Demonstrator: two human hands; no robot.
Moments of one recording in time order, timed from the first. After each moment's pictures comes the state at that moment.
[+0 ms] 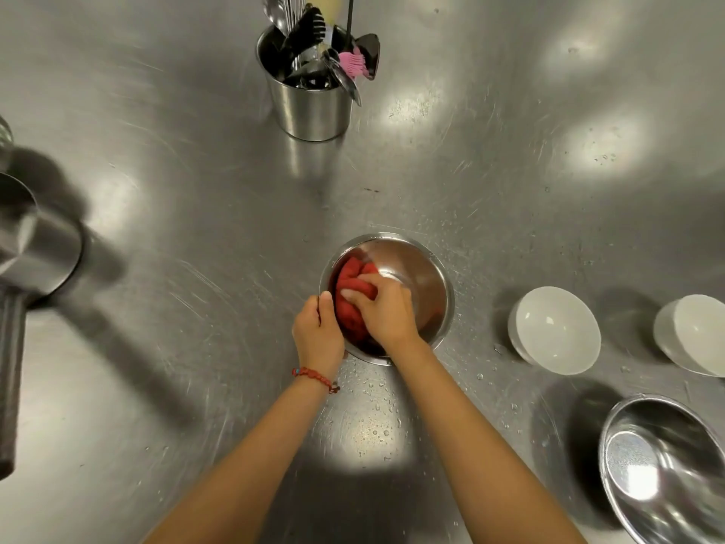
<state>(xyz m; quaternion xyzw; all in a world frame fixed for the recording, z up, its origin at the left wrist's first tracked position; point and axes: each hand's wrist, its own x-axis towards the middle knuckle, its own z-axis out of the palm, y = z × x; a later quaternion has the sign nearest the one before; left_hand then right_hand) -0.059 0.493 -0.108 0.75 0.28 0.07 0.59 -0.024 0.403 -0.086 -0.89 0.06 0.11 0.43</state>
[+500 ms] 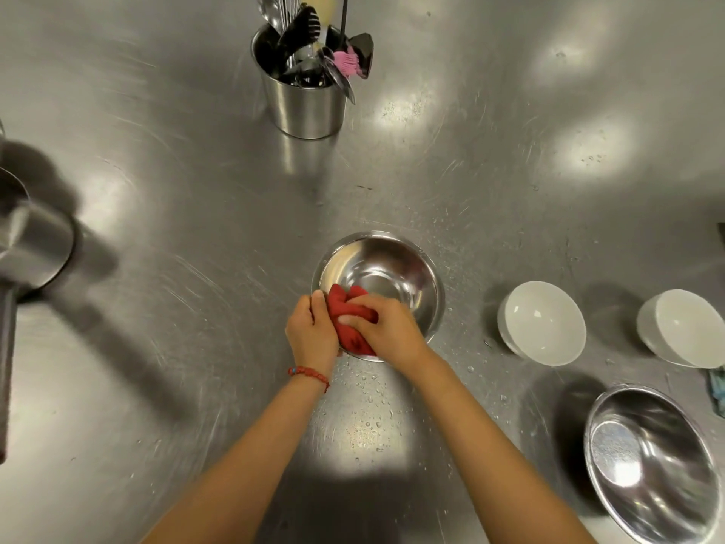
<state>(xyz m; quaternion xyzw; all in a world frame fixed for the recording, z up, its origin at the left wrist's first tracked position) -0.066 0.490 -0.112 0.75 0.30 0.10 0.58 -0.056 0.384 -0.072 -0.87 -0.02 0.20 0.45</state>
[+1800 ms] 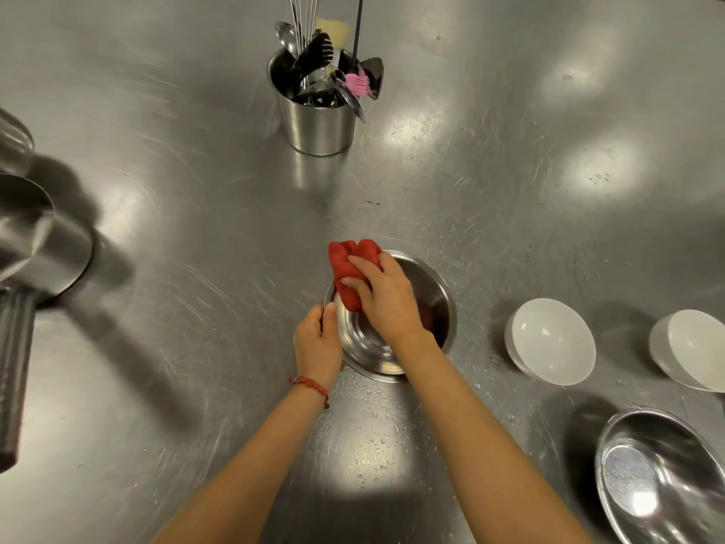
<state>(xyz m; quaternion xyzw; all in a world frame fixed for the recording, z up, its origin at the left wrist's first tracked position) -0.067 0.495 -0.107 0.76 0.24 0.07 0.60 -0.009 0.399 -0.077 -0.93 -0.09 0.05 0.34</state>
